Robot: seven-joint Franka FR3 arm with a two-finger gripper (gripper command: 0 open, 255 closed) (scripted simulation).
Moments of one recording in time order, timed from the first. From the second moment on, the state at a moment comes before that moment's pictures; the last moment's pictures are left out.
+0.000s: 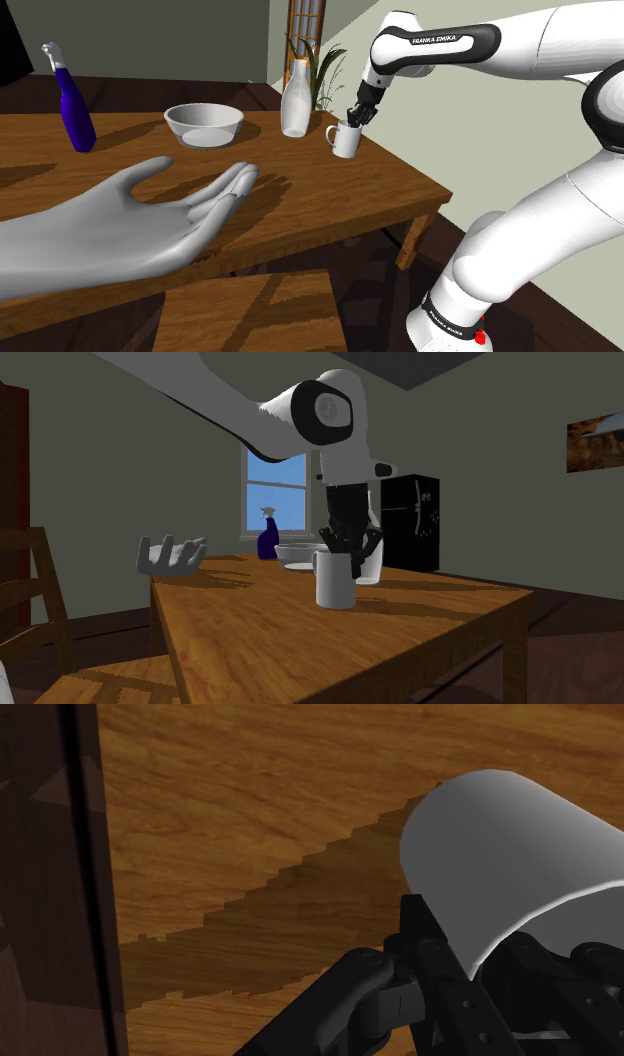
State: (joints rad) arm -0.15 -0.38 -0.24 -2.15 -0.04 1.95 -0.15
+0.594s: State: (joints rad) arm -0.15 -0.37 -0.24 -2.07 -0.04 1.87 -0.14
